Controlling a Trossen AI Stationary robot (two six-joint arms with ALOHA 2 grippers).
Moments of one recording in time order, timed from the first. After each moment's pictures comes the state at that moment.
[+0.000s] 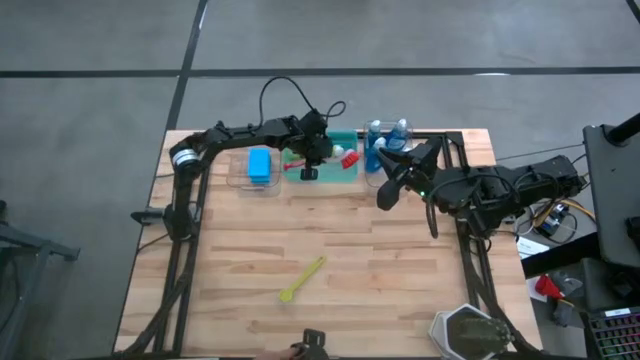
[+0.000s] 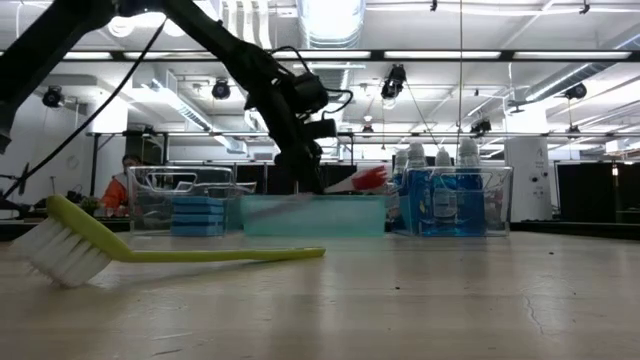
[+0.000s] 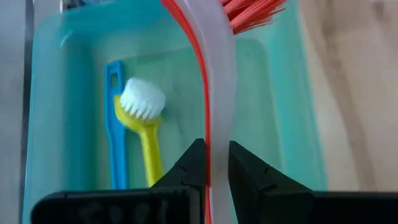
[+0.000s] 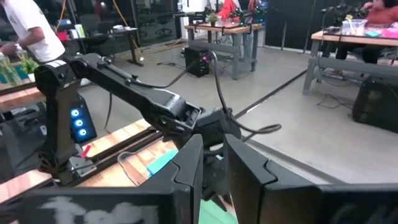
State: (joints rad) left arm 0.54 1.97 1.53 -0.52 0.16 0.67; right arm 0.28 1.23 1.38 -0.43 1.00 0.35
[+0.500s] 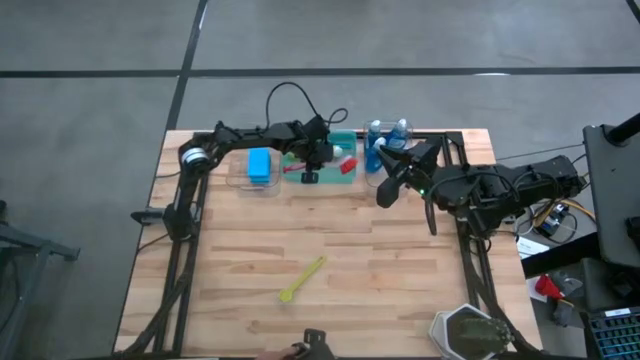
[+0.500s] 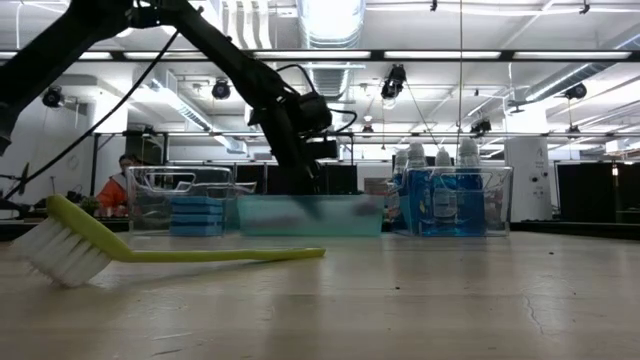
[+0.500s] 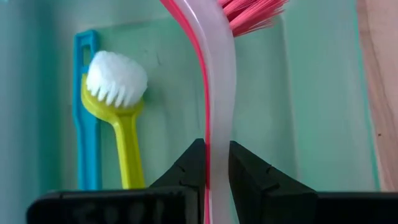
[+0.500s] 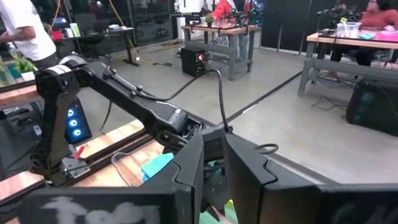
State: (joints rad) left arm 0.54 2.06 1.53 -0.52 0.13 0.65; right arm 0.26 1.23 1.38 -0.43 1.01 0.33
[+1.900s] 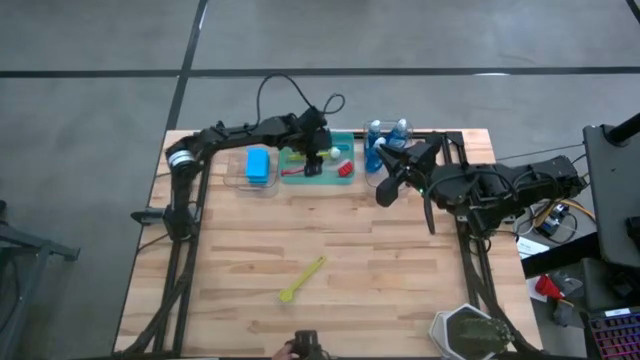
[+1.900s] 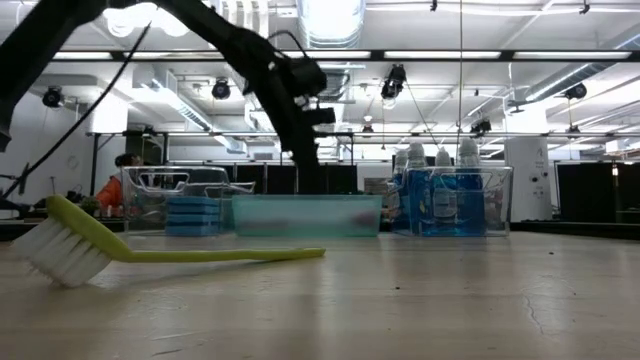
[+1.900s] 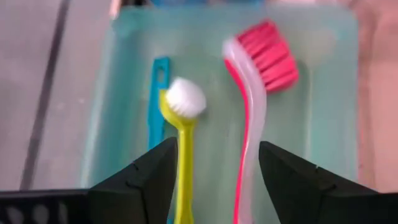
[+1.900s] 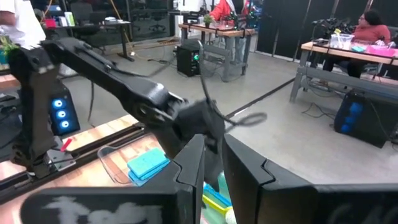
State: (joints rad) left arm 0.52 1.94 1.55 -0.54 0.04 0.47; right arm 0.25 1.23 1.38 -0.44 1.01 0.26
